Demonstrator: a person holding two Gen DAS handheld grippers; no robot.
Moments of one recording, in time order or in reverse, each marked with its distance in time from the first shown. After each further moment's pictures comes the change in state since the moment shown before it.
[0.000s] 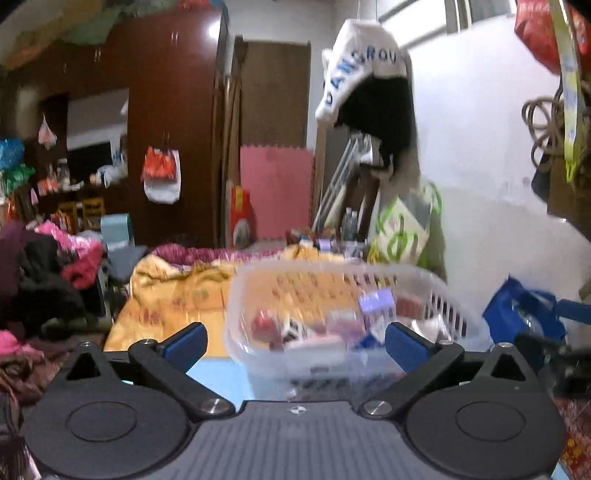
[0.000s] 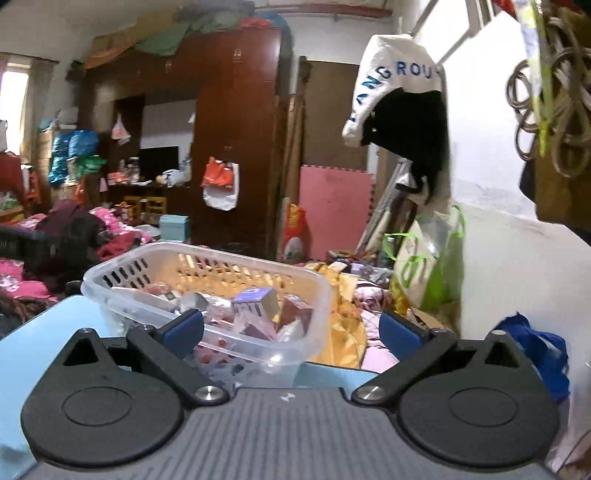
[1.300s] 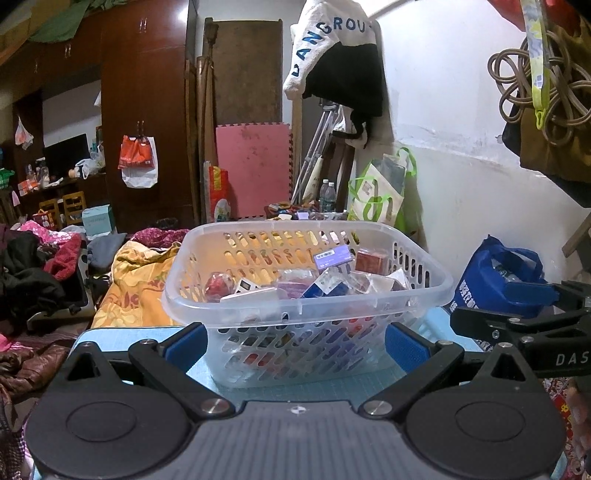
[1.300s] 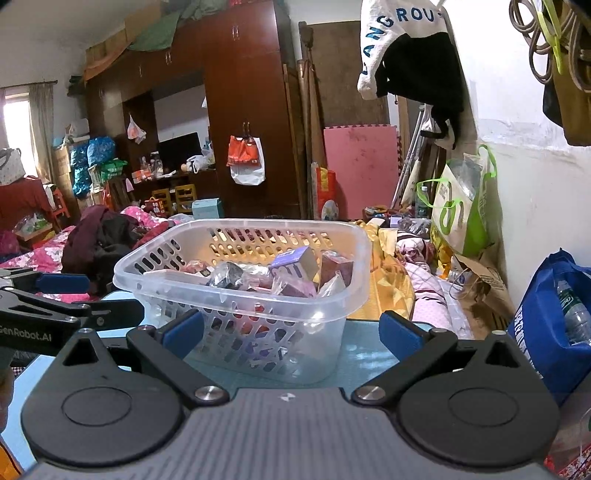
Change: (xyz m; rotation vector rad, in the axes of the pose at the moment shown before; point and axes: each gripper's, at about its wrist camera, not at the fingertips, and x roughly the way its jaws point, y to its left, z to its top) left arm -0.008 -0.041 -0.026 0.074 0.067 -0.036; right arm 0.010 -0.007 -0.015 0.103 0.084 0.135
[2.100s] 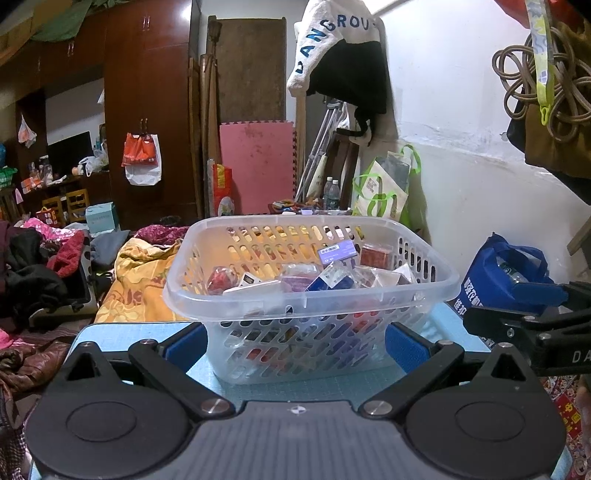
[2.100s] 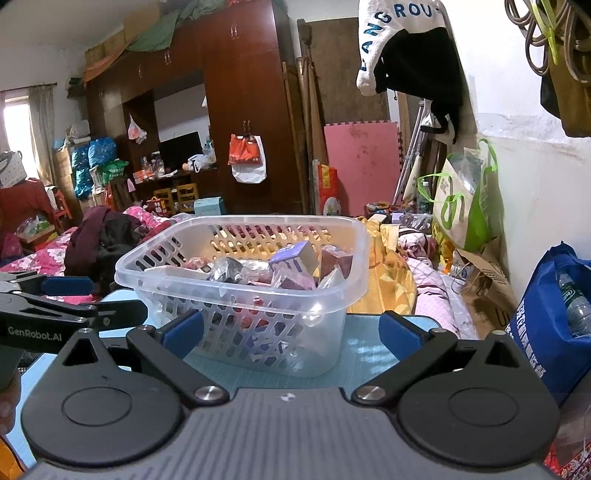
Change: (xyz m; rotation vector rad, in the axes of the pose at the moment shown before) left arm 0.007 0.000 -0.003 -0.008 0.008 0.009; right arm 0.000 -0.004 -0.004 0.013 0.009 0.007
